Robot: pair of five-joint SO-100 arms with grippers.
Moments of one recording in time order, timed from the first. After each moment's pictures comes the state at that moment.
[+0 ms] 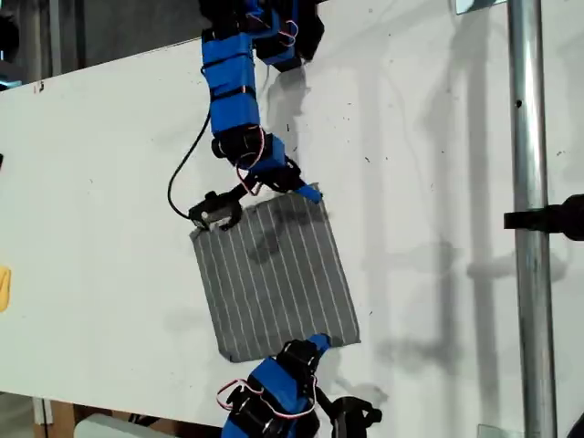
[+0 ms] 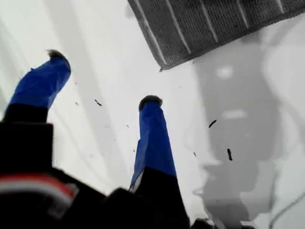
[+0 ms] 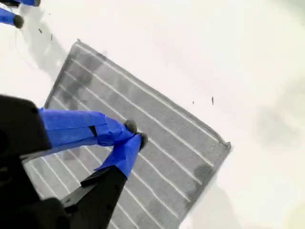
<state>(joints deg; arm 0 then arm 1) 23.5 110.8 94.6 83.1 -102.0 -6.0 79.3 76.4 85.6 45.9</state>
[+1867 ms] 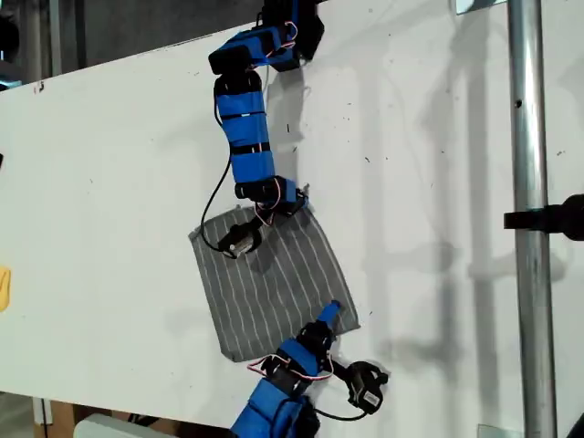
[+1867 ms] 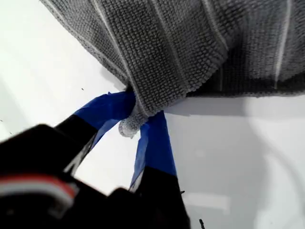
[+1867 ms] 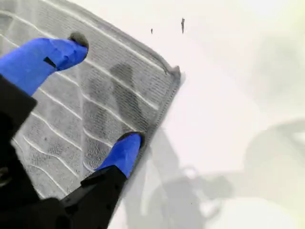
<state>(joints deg) 21.2 105.6 129.9 55.1 -106.3 -1.5 54.6 67.8 75.3 40.1</state>
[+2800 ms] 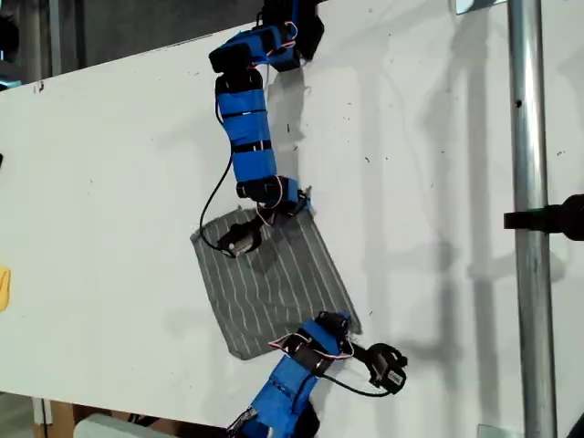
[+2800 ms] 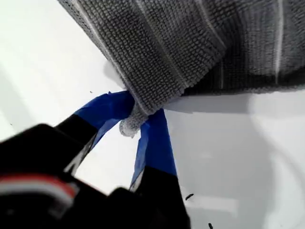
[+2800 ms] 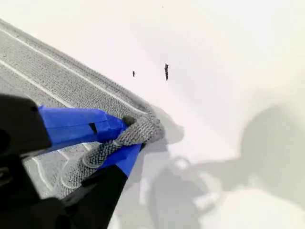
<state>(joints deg) 25.3 86.5 111.5 58.9 -106.1 -3.1 56.5 67.9 76.0 42.6</state>
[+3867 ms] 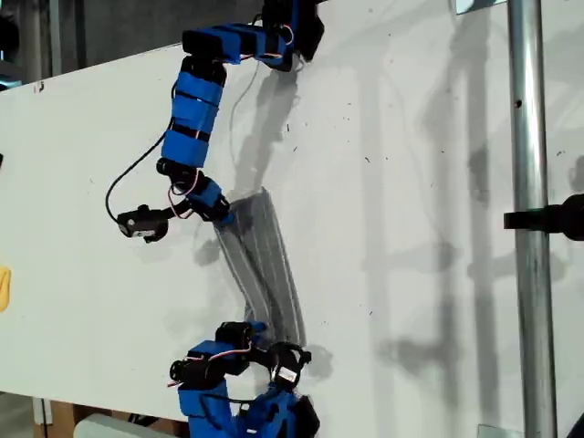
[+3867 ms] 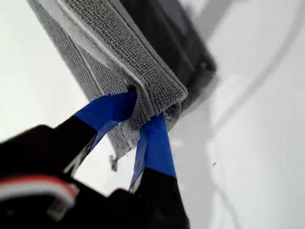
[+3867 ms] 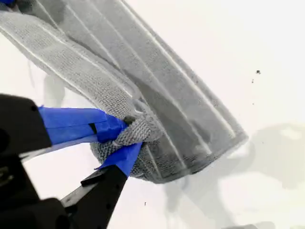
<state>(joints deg) -11.9 108.2 97.7 93.3 -82.1 21.9 62.8 60.9 66.9 30.1</state>
